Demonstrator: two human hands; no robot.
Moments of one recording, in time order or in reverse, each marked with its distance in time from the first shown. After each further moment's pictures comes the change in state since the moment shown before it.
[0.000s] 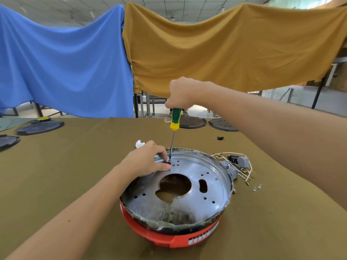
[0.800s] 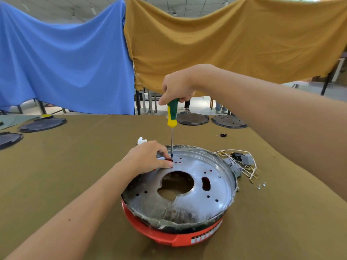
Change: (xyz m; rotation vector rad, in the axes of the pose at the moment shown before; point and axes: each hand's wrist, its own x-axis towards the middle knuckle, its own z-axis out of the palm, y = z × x) left_hand 0.004 -0.004 0.003 -0.051 0.015 0.035; right_hand 0.018 -0.003 -0.015 -0.051 -0.246 -0.111
